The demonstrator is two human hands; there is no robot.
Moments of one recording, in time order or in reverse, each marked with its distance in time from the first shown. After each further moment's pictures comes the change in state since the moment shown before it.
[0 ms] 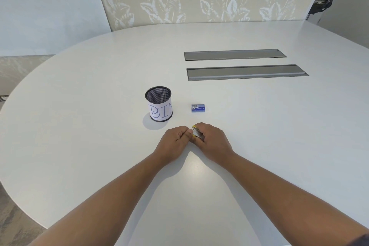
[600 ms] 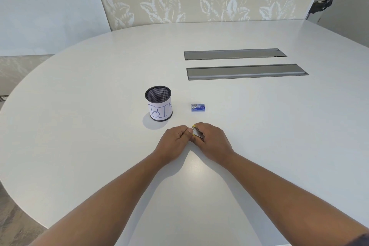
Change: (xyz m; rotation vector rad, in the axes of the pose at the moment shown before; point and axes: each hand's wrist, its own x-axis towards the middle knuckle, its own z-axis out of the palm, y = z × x) left_hand 0.001 -0.001 0.001 0.007 0.005 0.004; right_hand 0.000 -0.002 -0.001 -0.025 -0.003 -0.023
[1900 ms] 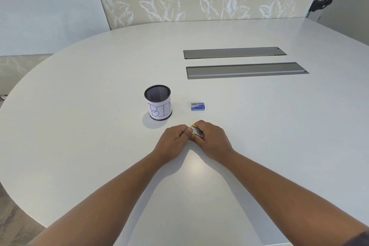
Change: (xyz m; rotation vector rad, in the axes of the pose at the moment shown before) left_hand 0.002 -0.005 0.001 0.010 0.004 0.005; right_hand 0.000 0.002 0.001 0.056 0.013 0.042
